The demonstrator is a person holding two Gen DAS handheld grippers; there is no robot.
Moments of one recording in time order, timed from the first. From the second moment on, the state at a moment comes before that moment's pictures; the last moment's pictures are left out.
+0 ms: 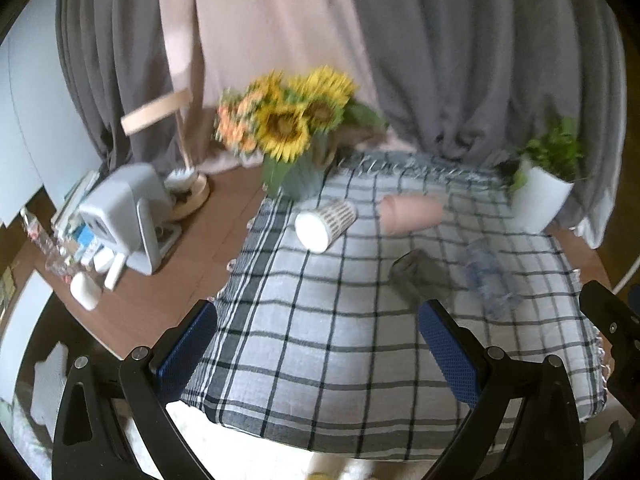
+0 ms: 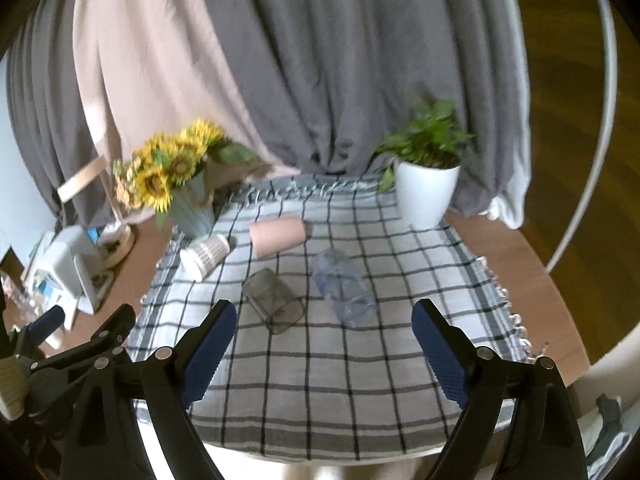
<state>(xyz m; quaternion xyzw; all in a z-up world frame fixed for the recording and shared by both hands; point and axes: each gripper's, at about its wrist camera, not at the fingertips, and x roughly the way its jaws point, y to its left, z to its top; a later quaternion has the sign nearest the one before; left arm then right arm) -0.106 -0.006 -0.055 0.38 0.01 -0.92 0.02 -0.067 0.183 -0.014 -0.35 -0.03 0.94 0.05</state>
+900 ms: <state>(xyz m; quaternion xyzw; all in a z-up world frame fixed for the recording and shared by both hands) -0.242 -0.026 -0.201 0.55 0.04 -0.83 0.09 -0.291 0.123 -0.172 -0.59 -0.10 0.80 -0.01</state>
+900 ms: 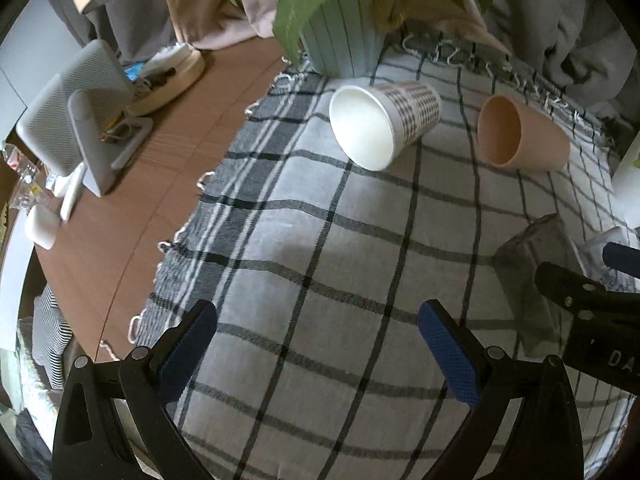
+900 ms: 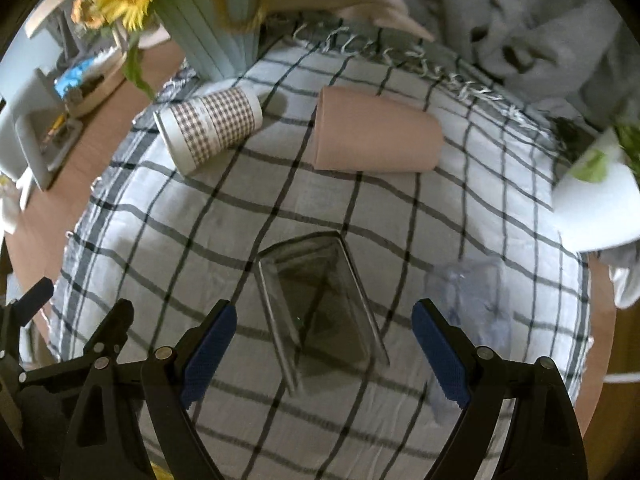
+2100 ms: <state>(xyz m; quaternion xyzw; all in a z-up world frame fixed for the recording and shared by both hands) -0.251 -0.060 -0.196 0.56 0.00 -0.83 0.01 -0.259 0.114 -0.163 -0.59 0.09 0.79 0.16</state>
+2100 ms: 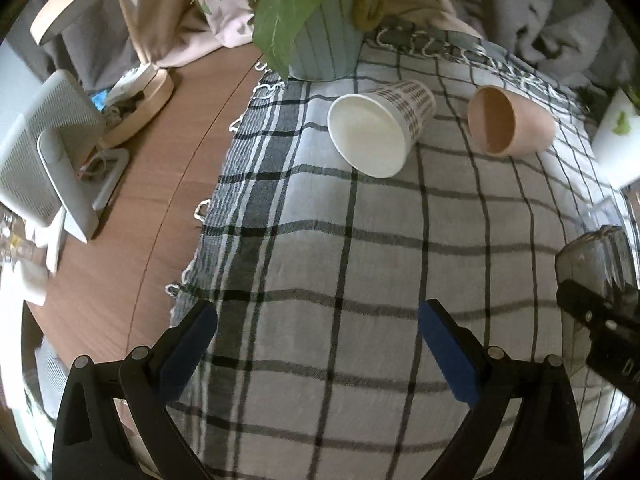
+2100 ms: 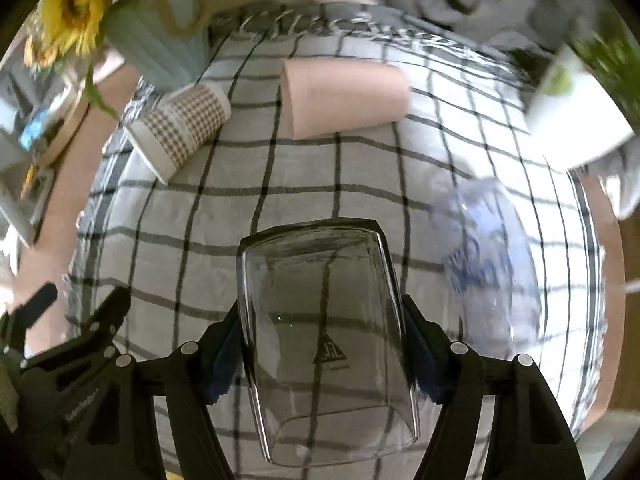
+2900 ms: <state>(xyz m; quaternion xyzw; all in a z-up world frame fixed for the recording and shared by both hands) -0.228 -0.063 -0.231 0.59 -0.06 -0.81 0.00 -0.211 0.095 -0.221 -0.60 0.12 0.77 0.18</state>
